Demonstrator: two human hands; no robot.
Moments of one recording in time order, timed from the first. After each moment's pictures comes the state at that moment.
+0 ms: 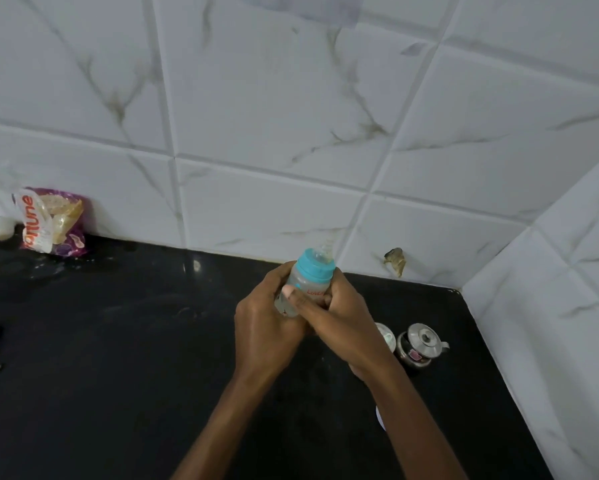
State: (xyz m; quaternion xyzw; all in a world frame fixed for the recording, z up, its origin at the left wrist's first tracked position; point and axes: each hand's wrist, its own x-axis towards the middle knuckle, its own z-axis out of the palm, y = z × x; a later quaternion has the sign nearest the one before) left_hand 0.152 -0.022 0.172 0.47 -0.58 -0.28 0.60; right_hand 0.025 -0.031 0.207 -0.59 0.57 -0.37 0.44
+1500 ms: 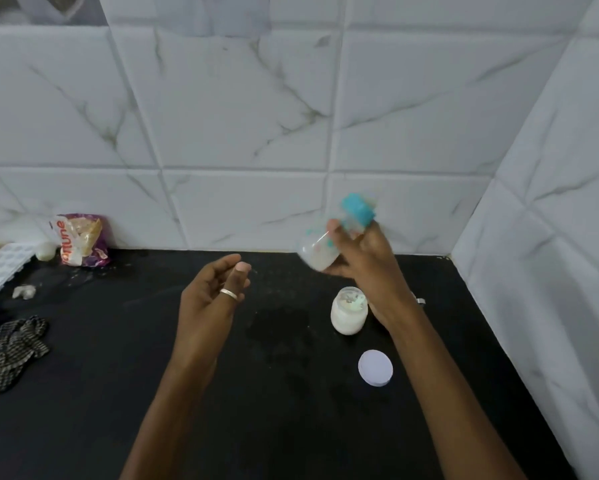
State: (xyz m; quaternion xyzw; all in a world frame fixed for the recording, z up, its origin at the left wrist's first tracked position) left_hand 0.131 0.066 0.198 0.51 -0.45 -0.42 0.60; right_hand -0.093 0.020 0.238 -0.50 0.44 -0.55 0.50
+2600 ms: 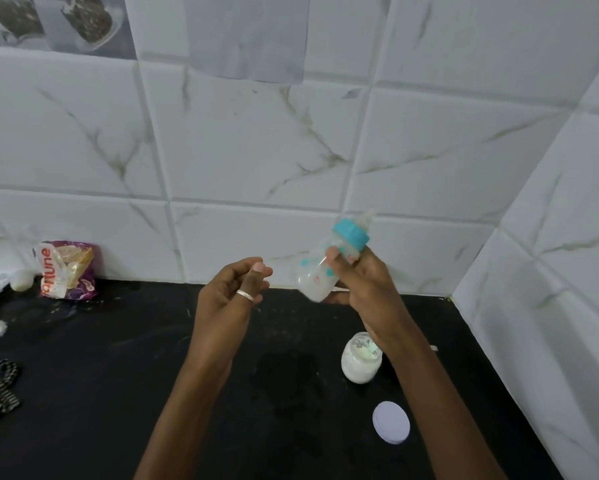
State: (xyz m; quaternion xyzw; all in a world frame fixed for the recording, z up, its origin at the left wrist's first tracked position) left_hand 0.165 0.001 0.234 0.45 -0.46 -0.46 0.61; right_hand -0.036 -0.026 0.260 -0.49 0.42 -0.55 0.52
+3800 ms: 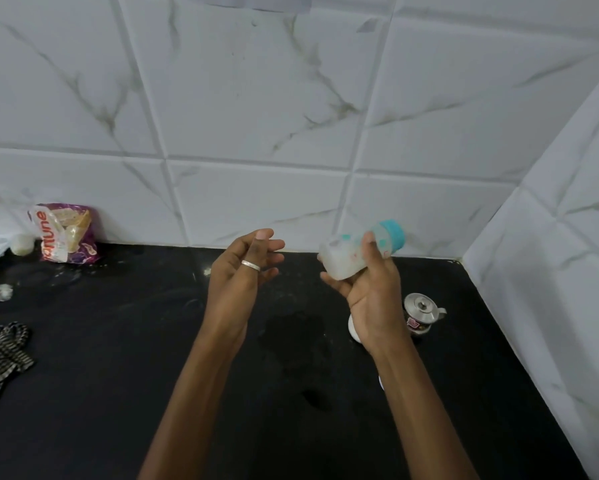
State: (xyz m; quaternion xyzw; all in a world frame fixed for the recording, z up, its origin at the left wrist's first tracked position) left_hand 0.162 -0.014 0.202 0.44 -0.40 -0.53 0.61; right_hand -0.023 -0.010 0.201 -0.31 0.40 -0.65 0.57
